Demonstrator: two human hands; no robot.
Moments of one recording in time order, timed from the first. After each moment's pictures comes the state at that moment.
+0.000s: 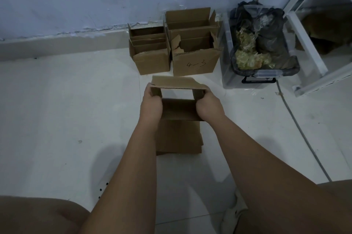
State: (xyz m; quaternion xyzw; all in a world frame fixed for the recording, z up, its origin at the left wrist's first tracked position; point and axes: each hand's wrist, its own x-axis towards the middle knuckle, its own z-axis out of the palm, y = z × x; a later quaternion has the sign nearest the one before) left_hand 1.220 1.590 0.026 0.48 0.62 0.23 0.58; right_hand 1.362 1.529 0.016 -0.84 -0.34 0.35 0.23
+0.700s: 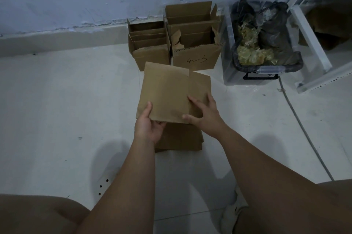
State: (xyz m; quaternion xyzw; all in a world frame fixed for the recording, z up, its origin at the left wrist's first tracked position) left_hand 1.193 1.563 -0.023 0.02 0.50 0.38 0.78; right_hand 1.365 1.488 -0.027 -0.78 -0.41 0.44 0.20
